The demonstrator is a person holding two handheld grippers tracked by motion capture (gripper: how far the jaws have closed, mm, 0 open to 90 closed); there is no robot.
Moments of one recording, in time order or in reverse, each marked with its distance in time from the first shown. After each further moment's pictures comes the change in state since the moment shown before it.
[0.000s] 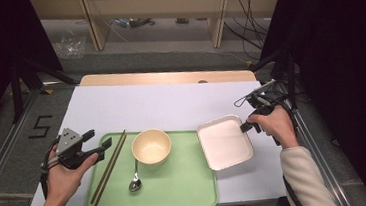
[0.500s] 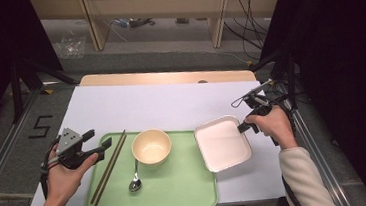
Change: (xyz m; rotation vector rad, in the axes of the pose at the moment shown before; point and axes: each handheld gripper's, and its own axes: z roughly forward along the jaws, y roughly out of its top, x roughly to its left) left arm 0.000 0.000 0.000 -0.002 0.002 0.001; right arm 0.010 0.000 -0.001 0.004 0.009 -0.035
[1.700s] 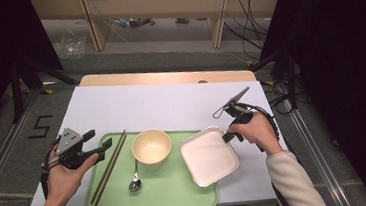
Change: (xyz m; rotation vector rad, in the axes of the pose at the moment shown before) left arm 0.000 0.000 0.000 0.005 -0.003 0.012; right arm 0.044 0.003 0.032 0.076 0.018 -0.149
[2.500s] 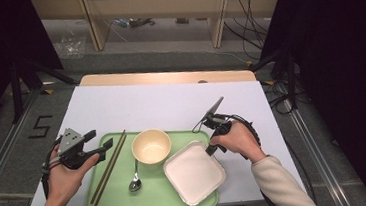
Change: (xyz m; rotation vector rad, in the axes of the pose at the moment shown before) left arm -0.001 -0.001 0.001 0.004 -0.006 -0.003; right arm 0.052 0.008 0.037 0.096 0.033 -0.148
